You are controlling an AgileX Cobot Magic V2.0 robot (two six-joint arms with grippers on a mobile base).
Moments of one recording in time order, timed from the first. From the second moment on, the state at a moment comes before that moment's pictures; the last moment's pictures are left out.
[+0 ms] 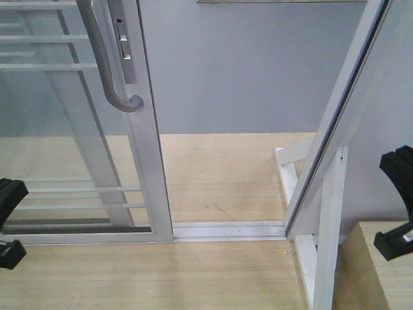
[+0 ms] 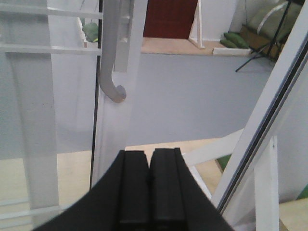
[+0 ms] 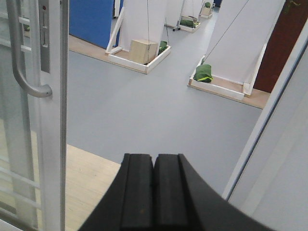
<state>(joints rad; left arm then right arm) -0.35 0.37 -0.16 0.43 0.09 -0.64 0.35 0.39 -0.28 -0.24 0.15 0.09</state>
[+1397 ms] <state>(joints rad) -0.35 0.24 -0.16 -0.31 0.08 0.29 0.35 0.30 -0.24 -0.24 0.18 0.09</state>
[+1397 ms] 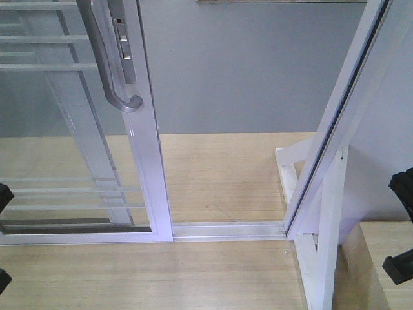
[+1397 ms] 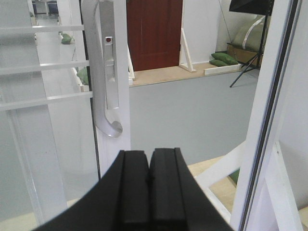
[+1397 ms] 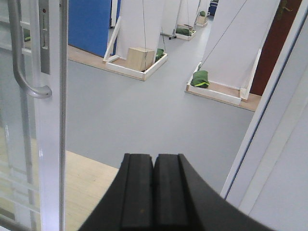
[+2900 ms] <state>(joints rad) -0.16 -0.01 0.03 -0.16 0.11 0.02 0.35 0.30 -0.24 -0.24 0.18 0.09</state>
